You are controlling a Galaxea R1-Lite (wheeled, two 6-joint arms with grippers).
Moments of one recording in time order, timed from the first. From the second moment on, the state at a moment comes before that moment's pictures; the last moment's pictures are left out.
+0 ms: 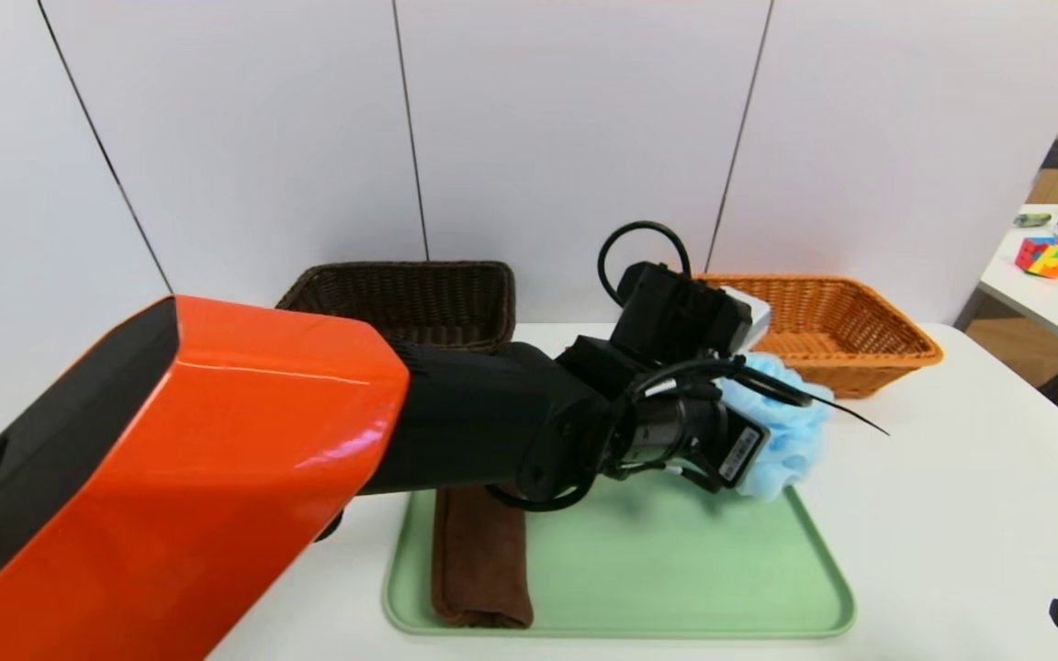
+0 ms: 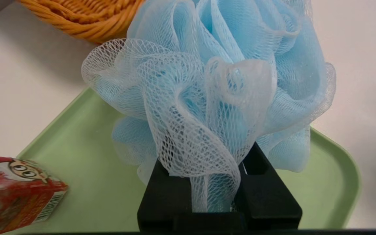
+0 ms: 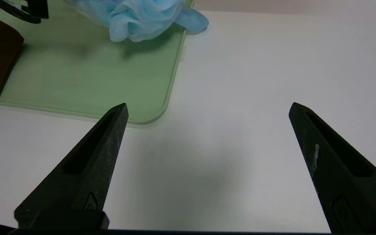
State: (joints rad) left arm -0.95 2.21 -1.72 -0.07 -0.01 -0.01; right arm 0.01 0.63 -0.41 0.18 0.17 0.00
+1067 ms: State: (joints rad) left arm -0.60 1.90 -1.72 0.13 0.01 -0.02; right arm 0.01 0.67 -0.43 0.16 0.21 0.00
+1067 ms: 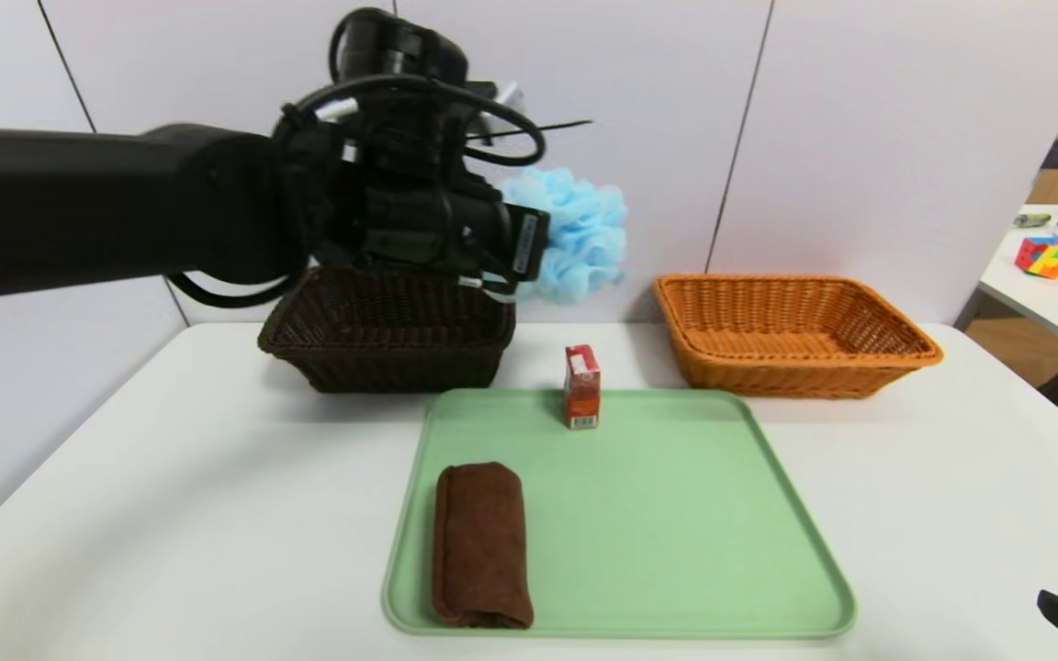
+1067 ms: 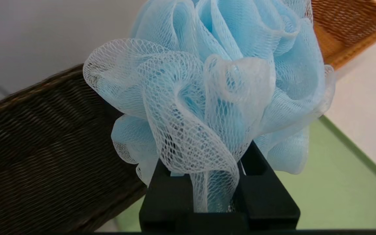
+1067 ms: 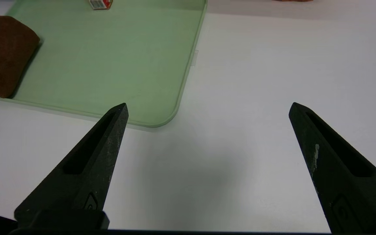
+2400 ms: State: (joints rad) left arm -0.23 1.97 -1.66 0.25 0.01 -0.08; right arm 0.01 0.70 -0.42 0.14 0.22 0.00
